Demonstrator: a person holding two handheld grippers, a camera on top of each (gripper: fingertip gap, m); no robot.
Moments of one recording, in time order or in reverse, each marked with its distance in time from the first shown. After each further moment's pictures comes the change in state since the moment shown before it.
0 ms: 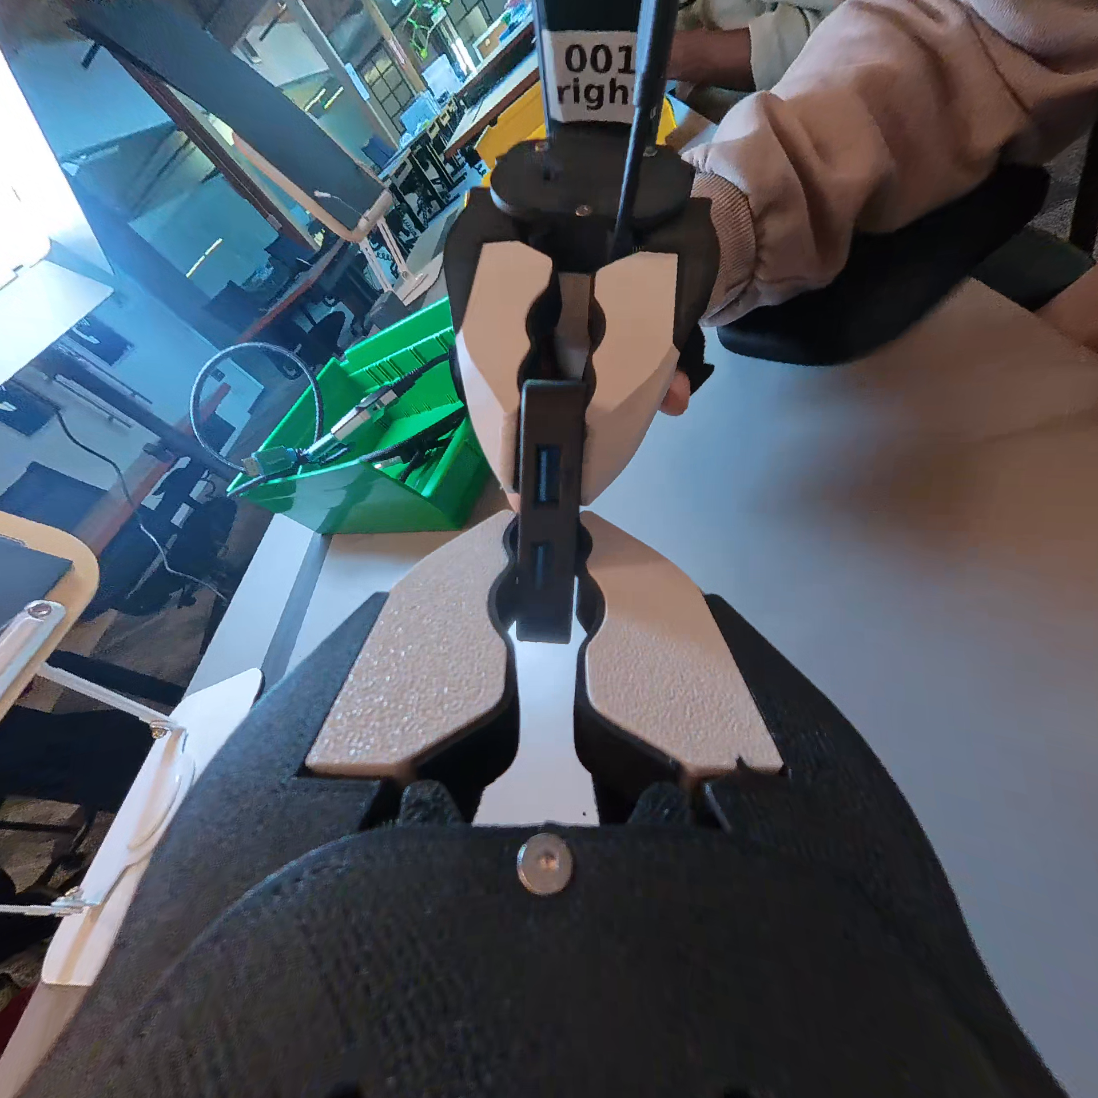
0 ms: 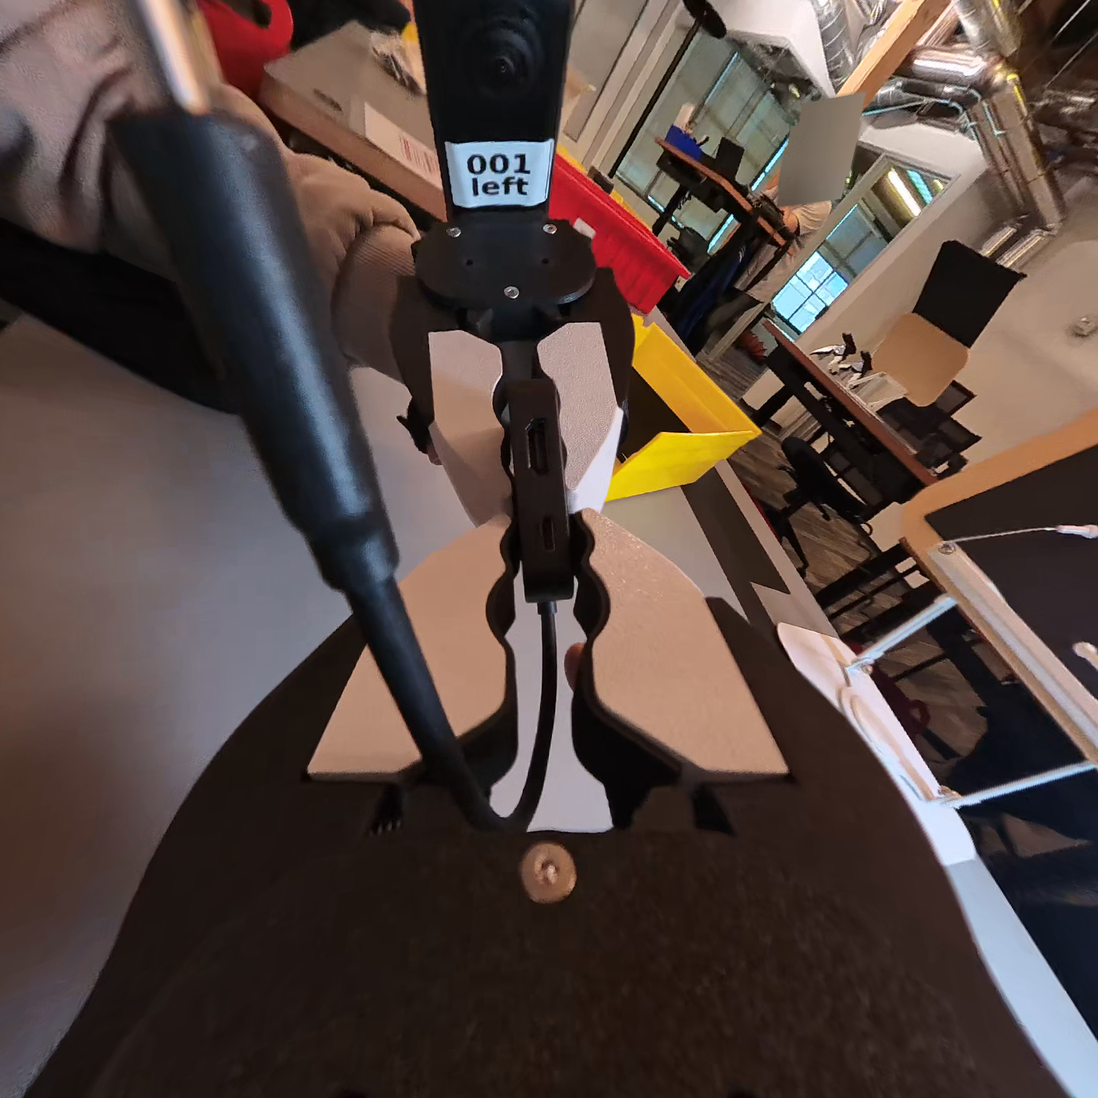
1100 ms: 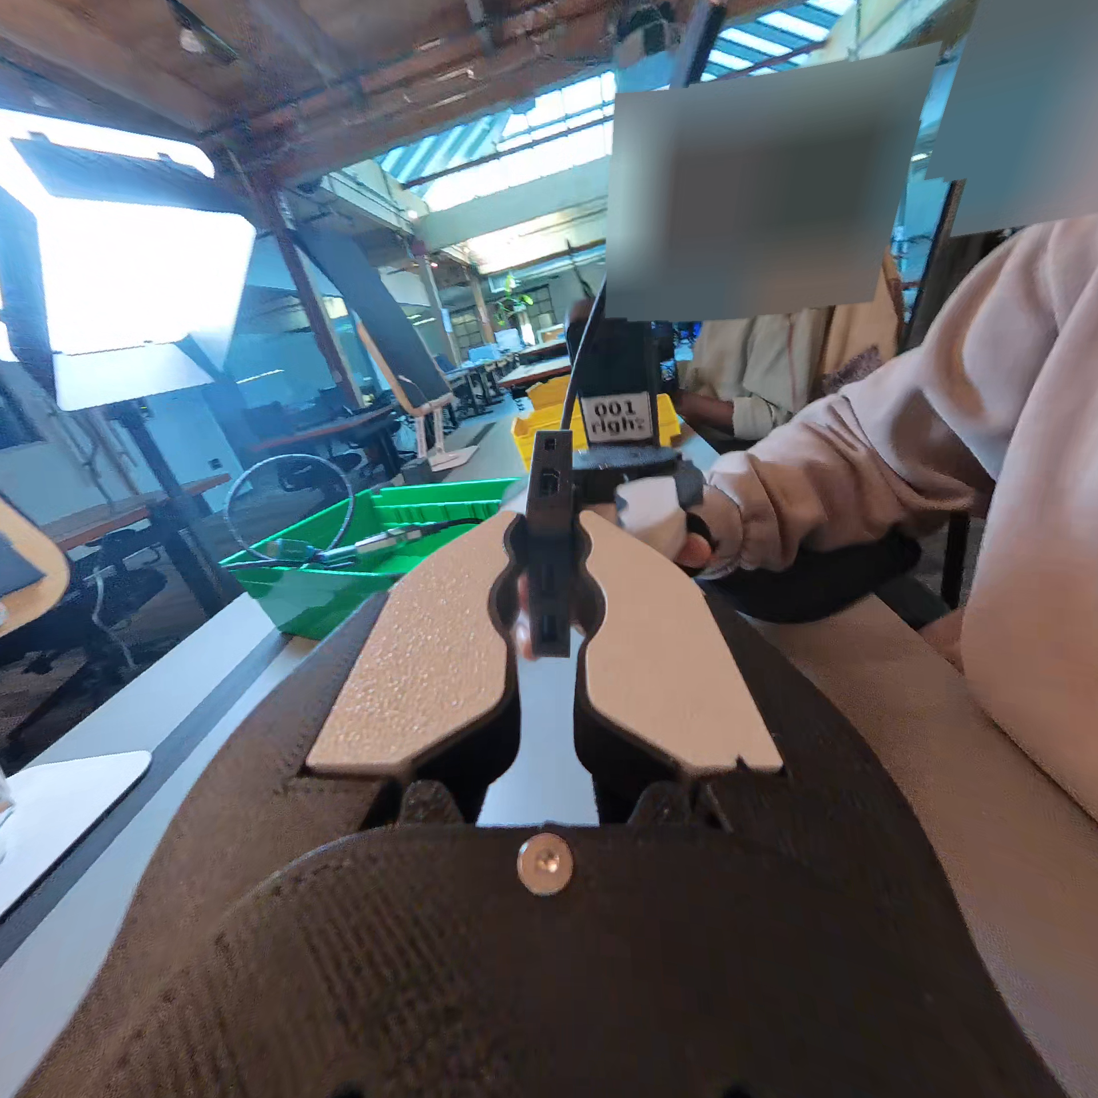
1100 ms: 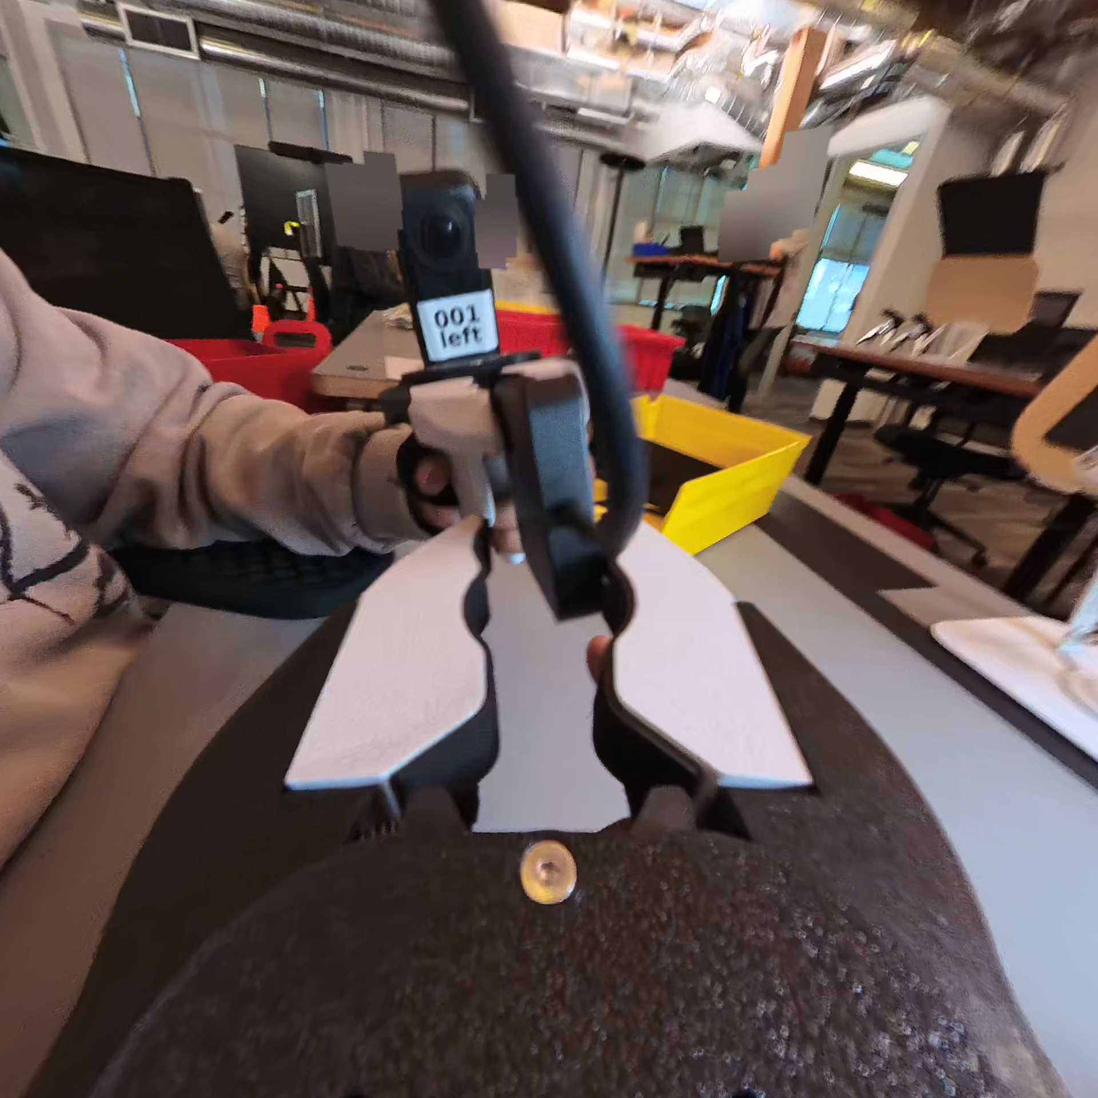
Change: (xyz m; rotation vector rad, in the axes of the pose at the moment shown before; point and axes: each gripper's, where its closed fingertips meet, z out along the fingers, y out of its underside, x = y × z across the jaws) left arm -0.030 -0.054 -0.032 0.404 -0.064 -0.323; right arm 0.018 -0.024 0.002 0.240 0.001 0.446
